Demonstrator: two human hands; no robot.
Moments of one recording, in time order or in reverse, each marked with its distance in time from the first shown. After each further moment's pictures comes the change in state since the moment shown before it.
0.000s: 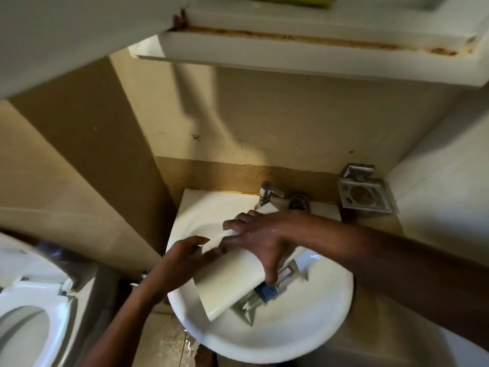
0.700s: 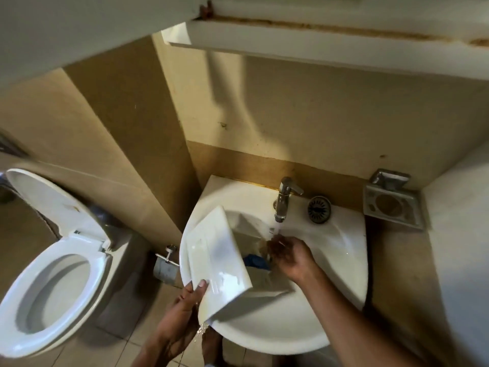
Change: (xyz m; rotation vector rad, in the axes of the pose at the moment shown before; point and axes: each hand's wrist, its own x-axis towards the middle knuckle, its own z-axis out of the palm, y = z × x) left_hand -0.085 -0.050 0.098 -1.191 0.337 -0.435; right_hand 0.054 0.019 0.164 2.827 0.688 0.625
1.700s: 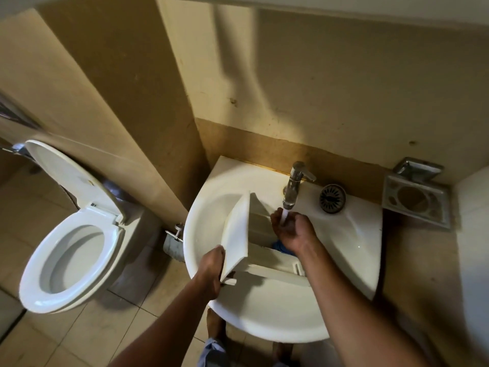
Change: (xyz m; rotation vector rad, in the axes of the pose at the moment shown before) left_hand 0.067 -0.006 0.053 0.367 0.436 -0.096; right_hand 0.033 -0.018 0.028 0.171 -0.028 0.078
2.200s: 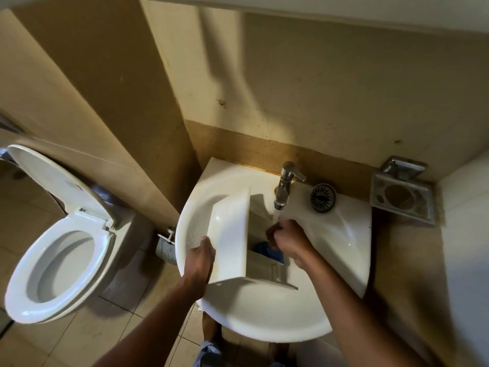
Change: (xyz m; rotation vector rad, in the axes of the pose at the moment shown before) left_hand -0.001 0.008 -0.005 0.106 0.098 0.246; right_hand -0.031 0.006 -0.015 -1.384 0.016 -0.419
